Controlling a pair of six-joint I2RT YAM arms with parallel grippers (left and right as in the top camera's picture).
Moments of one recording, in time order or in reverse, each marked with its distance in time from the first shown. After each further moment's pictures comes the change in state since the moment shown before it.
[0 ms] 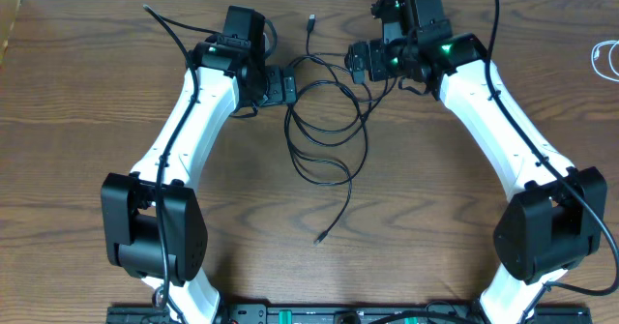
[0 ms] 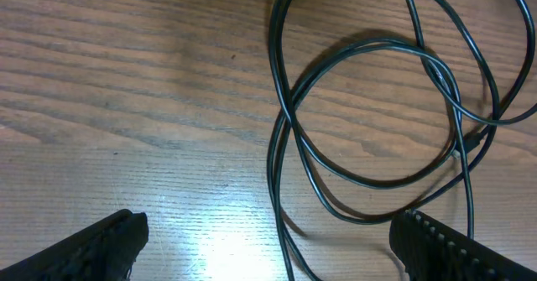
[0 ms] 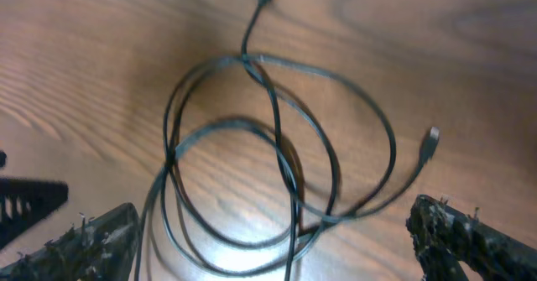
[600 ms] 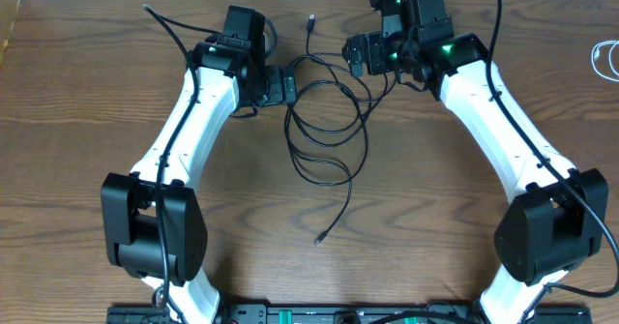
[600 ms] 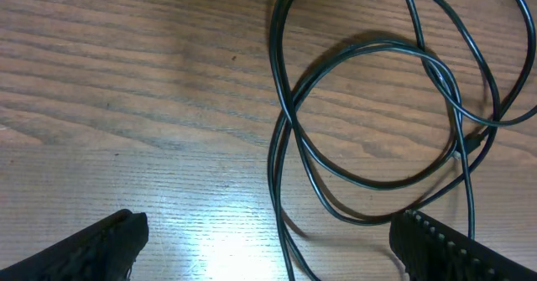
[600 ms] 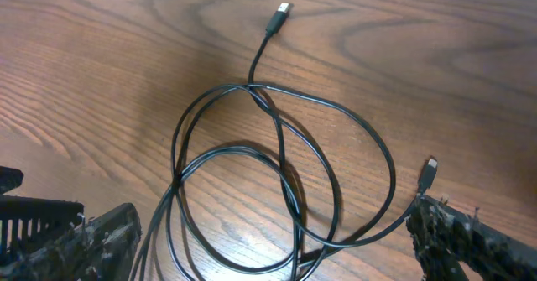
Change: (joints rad) left arm 0.000 0.000 0.000 0.002 -0.003 0.000; right arm 0.002 -0.008 0.000 0.049 -0.001 -0.007
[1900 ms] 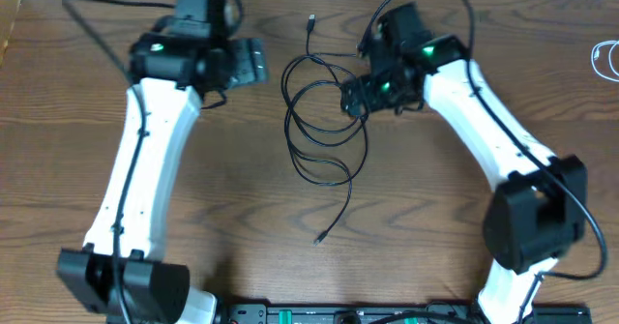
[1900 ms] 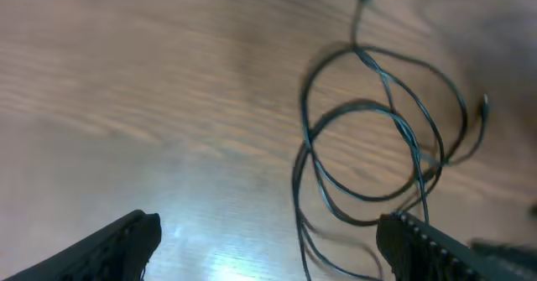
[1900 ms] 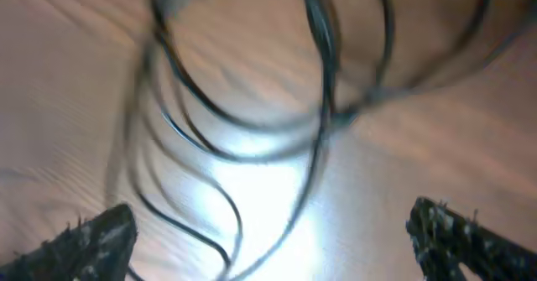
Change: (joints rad) left arm 0.073 -0.193 0.186 -0.216 -0.111 -0.061; right arm 0.045 0.087 0.012 -0.412 -0.032 -0.030
